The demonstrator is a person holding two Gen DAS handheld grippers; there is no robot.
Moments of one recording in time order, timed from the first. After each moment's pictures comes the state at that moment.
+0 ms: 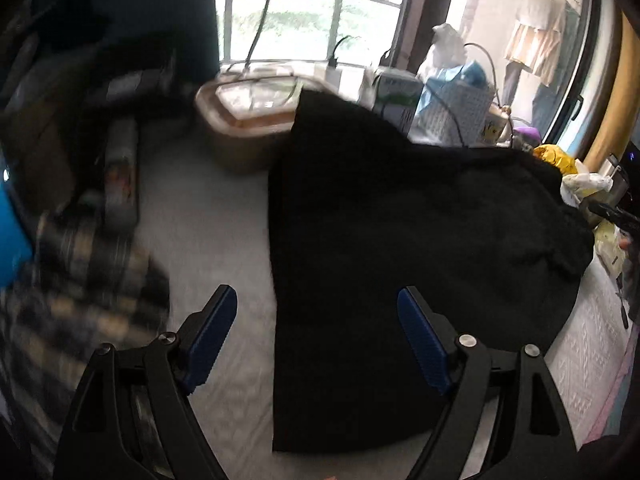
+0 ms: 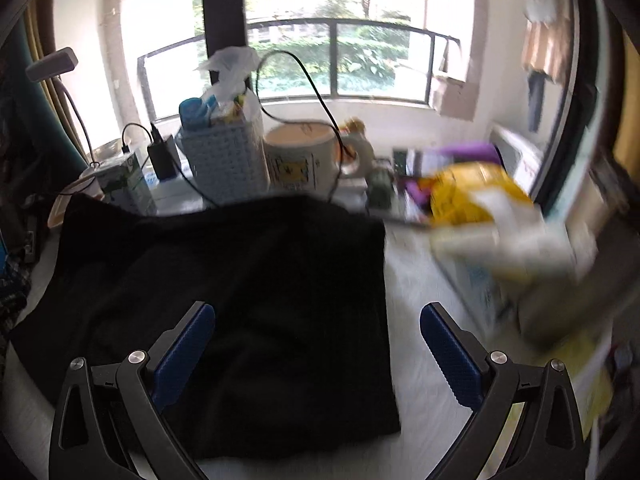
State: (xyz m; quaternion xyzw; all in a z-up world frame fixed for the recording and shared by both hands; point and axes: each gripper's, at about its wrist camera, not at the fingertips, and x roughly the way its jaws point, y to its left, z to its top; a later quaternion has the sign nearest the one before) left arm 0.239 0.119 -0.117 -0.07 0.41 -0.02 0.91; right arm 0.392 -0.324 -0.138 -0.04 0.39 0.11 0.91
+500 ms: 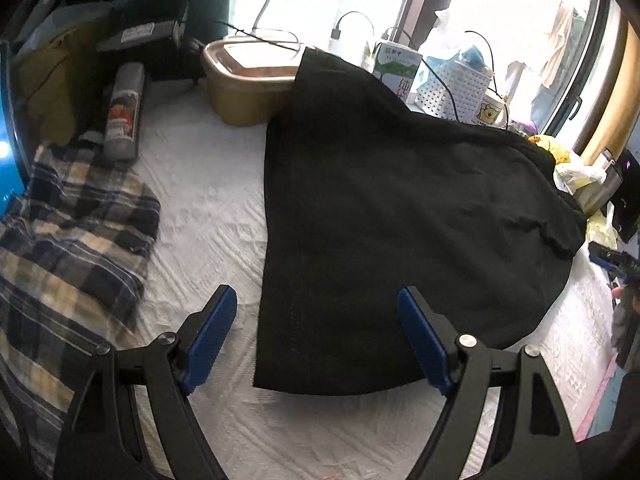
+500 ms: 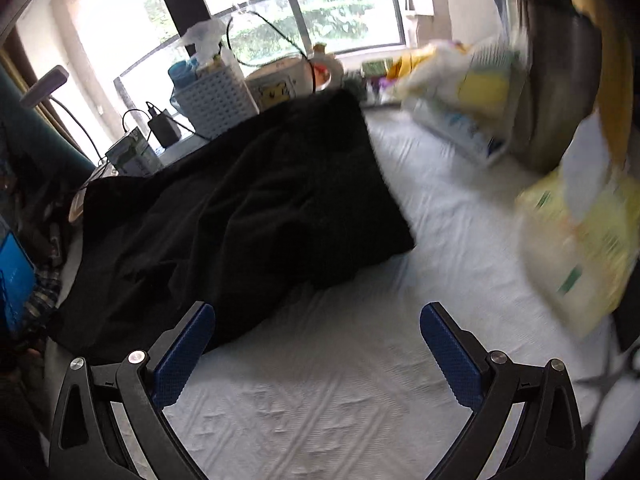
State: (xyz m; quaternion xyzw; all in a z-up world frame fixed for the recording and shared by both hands) left arm 0.216 0.115 -0.138 -0.10 0.43 -0.03 0.90; right arm 0.335 -0.341 -0.187 0.07 0.45 0.12 0.88
